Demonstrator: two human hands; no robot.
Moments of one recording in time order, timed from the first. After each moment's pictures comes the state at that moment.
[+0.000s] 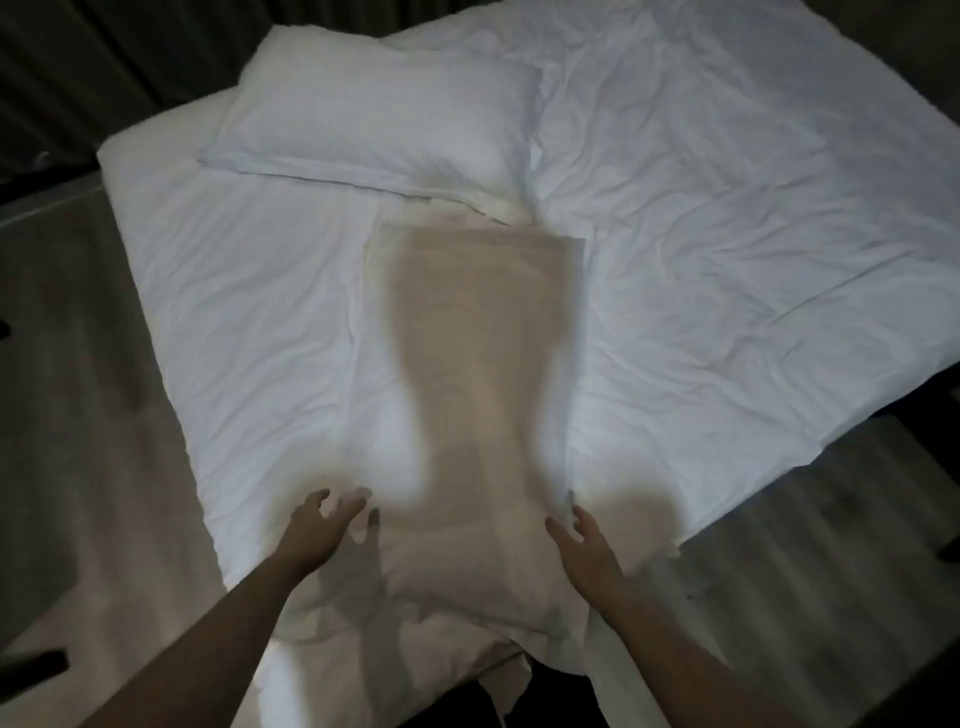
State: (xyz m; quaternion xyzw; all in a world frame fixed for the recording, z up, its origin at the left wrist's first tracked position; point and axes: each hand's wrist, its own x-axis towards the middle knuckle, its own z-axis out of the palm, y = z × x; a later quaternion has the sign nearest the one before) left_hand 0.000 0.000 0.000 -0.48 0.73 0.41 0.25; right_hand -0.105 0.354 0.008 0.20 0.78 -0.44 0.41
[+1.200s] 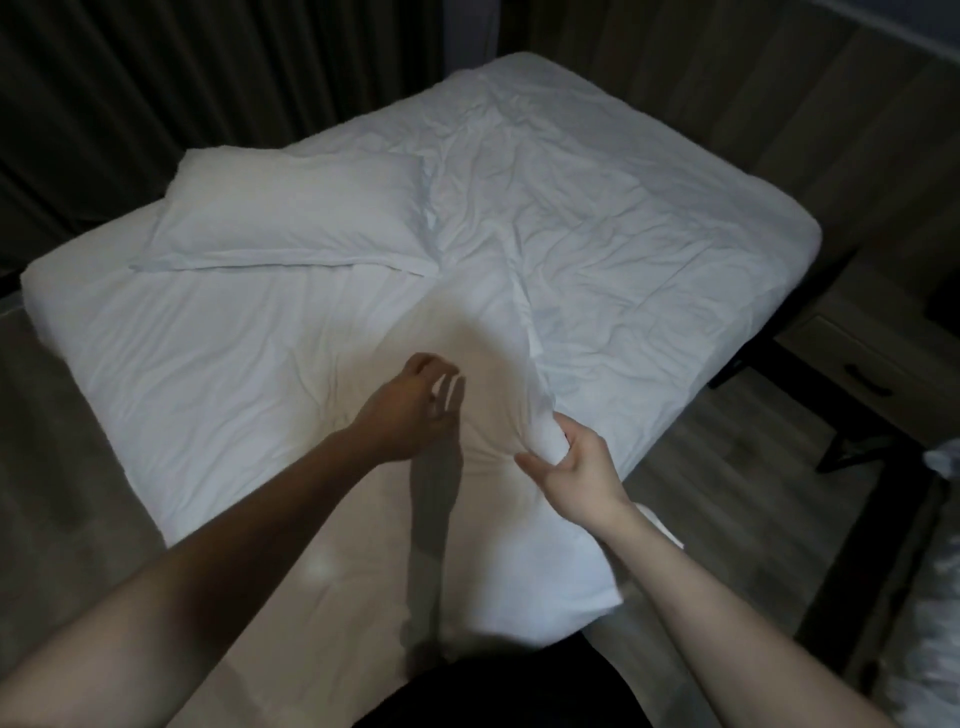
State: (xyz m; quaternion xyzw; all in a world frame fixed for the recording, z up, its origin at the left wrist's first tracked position) left_hand -0.122 0.112 0.217 0.08 0.94 0.31 0.10; right_hand -0.068 0.365 0.235 0.03 0.84 -0.52 0.15
